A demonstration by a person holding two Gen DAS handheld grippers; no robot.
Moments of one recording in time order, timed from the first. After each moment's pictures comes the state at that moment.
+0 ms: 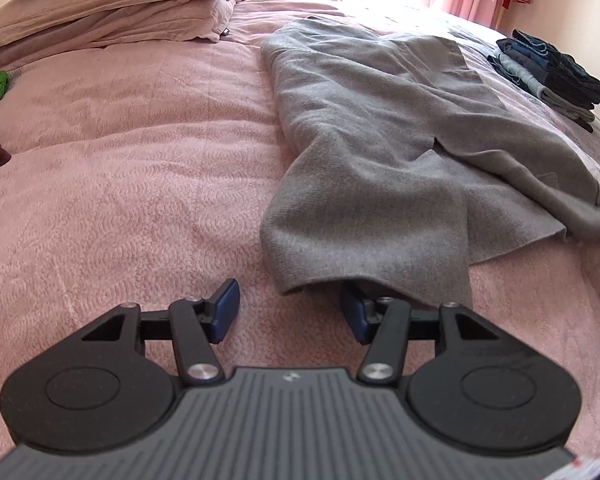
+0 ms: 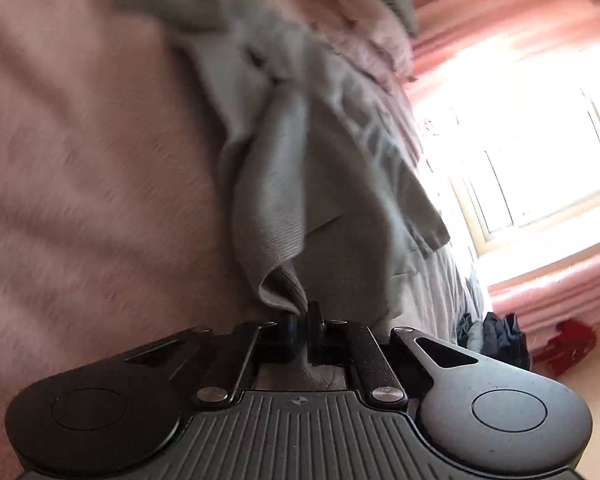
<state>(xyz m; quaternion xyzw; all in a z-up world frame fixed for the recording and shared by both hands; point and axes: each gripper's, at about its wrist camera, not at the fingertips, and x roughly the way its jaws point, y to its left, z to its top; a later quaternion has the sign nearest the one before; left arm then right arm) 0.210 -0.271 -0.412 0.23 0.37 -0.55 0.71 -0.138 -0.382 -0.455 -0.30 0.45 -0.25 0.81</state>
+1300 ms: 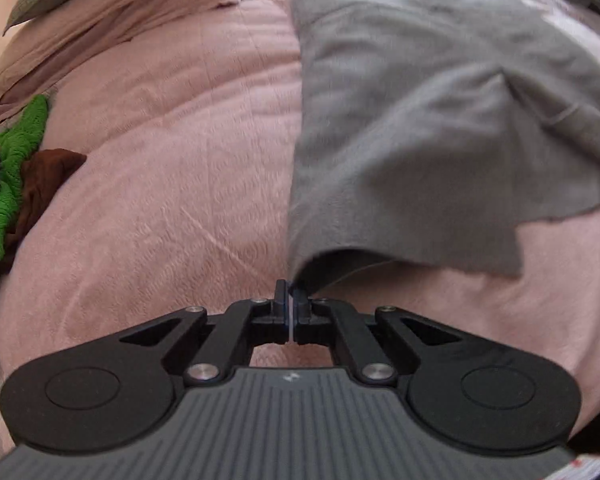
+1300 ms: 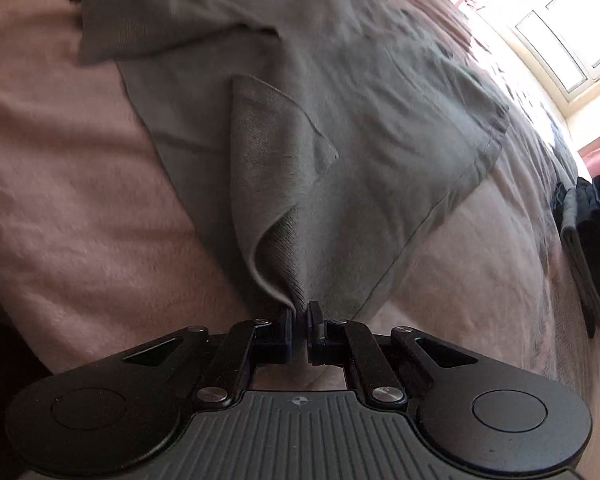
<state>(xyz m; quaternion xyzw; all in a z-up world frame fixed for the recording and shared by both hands) 0.226 -0.218 -0.391 0.41 0.34 -0.49 0.68 -0.148 -0.330 -0.415 -0.09 0.58 -0.21 0.78</state>
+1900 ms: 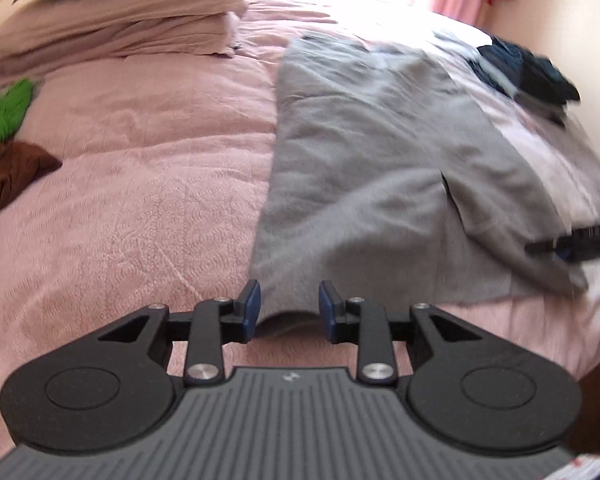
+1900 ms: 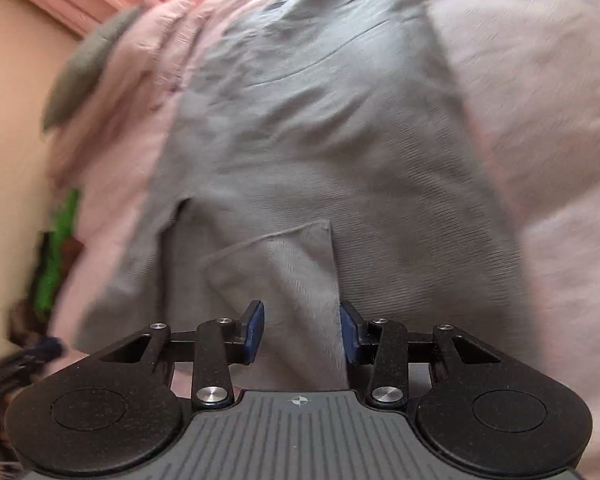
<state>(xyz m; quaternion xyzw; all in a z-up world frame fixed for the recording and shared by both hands) 0.251 -0.199 -0.332 0.23 0.39 -0.56 0.69 -0.137 -0.429 -0.410 0.48 0.33 -0.25 0.78</state>
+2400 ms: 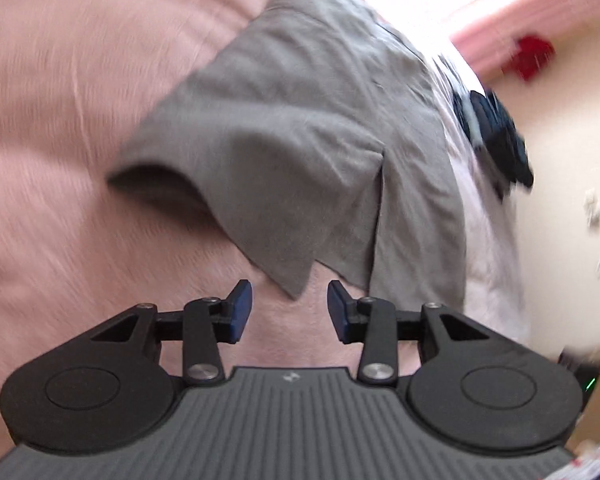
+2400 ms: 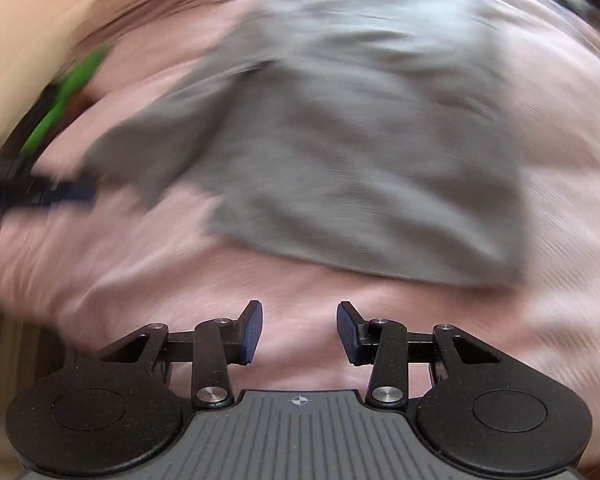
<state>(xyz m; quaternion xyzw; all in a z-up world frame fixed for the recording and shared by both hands) 0.230 -0.191 -0.394 0.02 0.63 -0.52 0.58 -0.160 -0.314 -0.383 0.34 0.46 -0.26 0.78</state>
